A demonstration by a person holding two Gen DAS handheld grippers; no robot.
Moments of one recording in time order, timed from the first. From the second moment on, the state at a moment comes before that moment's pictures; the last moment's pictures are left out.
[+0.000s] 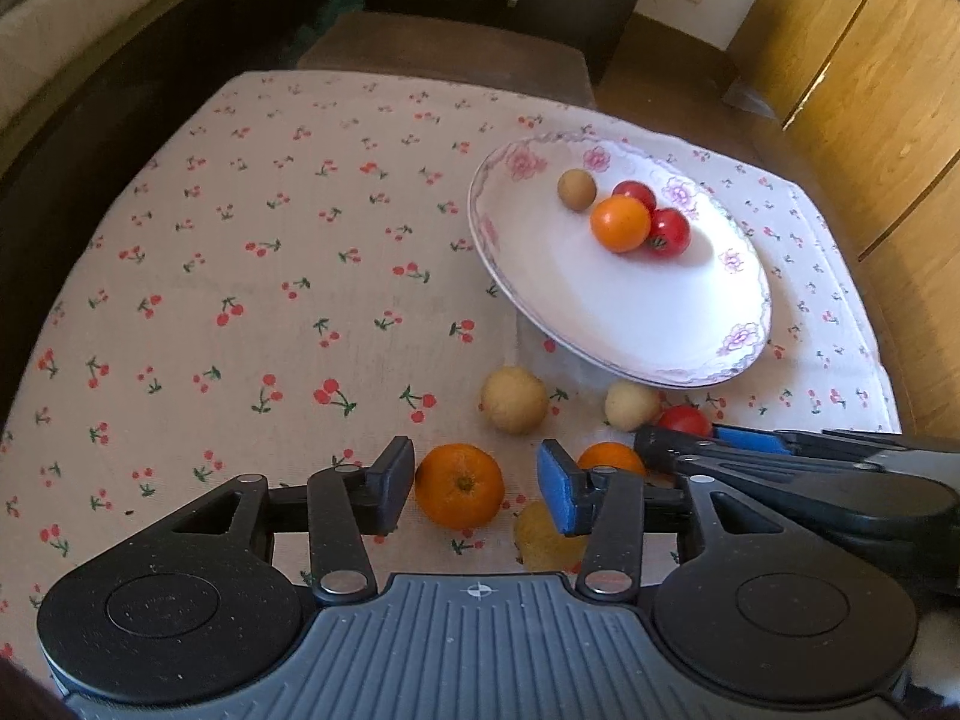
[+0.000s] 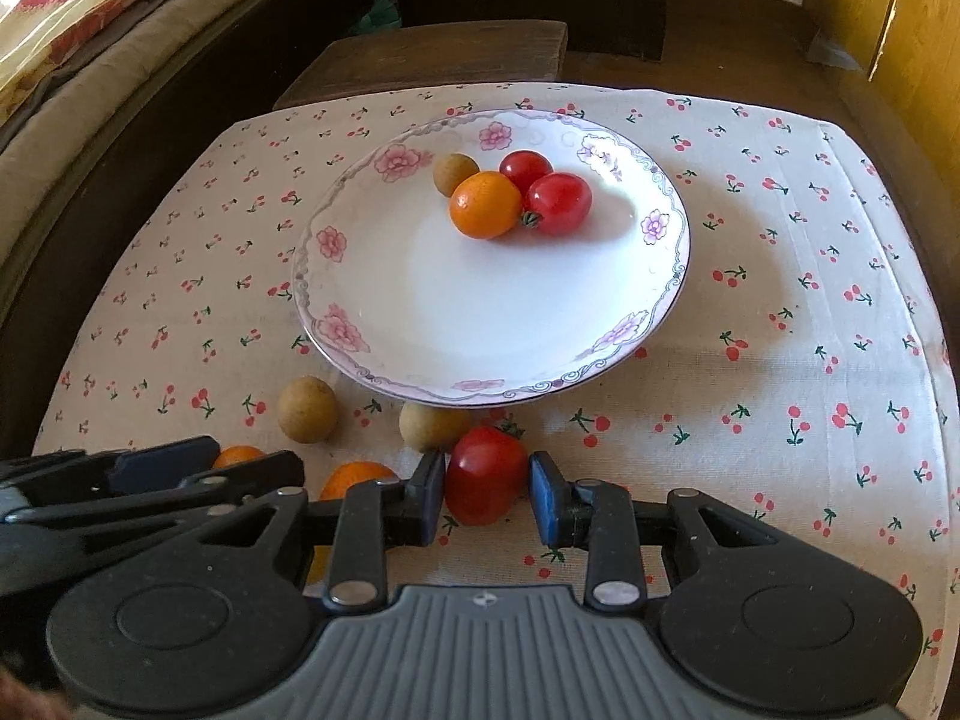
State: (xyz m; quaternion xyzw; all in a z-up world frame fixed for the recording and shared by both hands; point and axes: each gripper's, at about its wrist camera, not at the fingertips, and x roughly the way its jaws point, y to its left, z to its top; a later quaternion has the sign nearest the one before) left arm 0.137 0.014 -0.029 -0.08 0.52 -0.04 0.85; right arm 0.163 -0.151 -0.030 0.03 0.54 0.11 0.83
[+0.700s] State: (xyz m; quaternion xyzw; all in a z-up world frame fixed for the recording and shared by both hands) left arm 0.132 0.010 -0.029 -0.07 0.52 -0.04 0.85; right arm 0.150 -0.170 -0.016 0.03 0.54 0.12 0.84
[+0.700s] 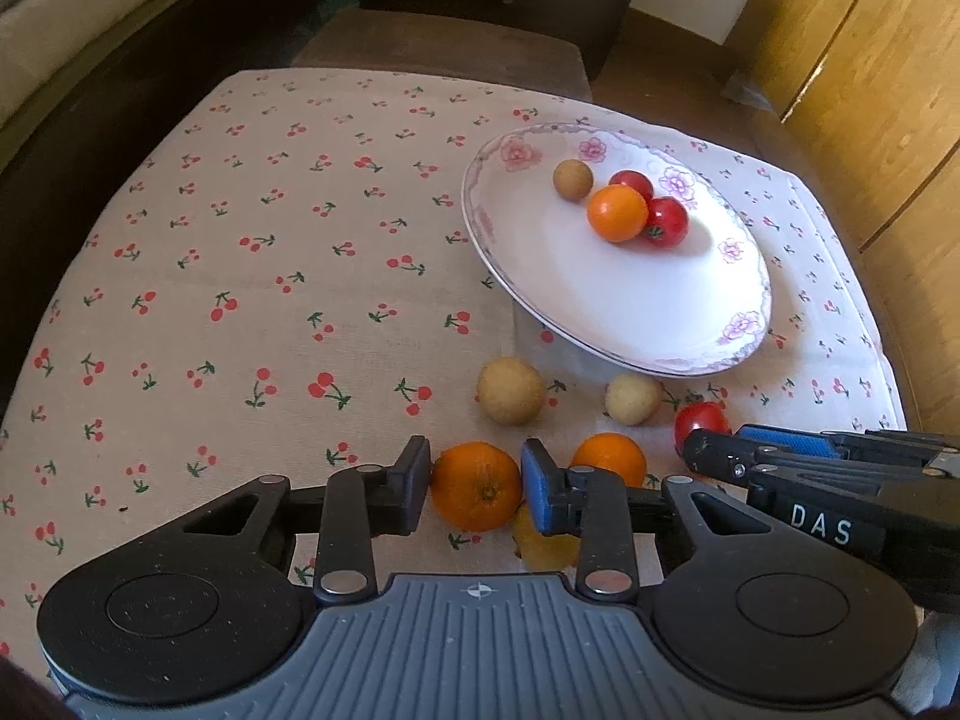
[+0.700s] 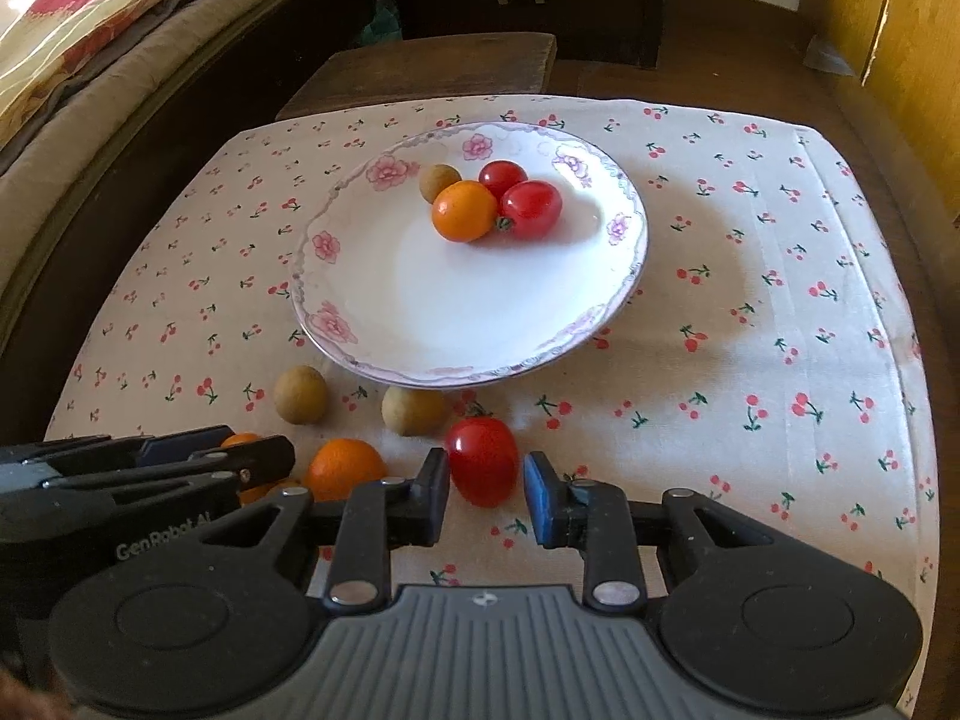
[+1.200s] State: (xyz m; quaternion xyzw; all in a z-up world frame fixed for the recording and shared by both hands) left arm 0.133 0.014 -0.029 -0.07 0.52 -0.04 0.85; right arm 0.164 -0.158 -0.026 0.04 0.54 0.11 0.83
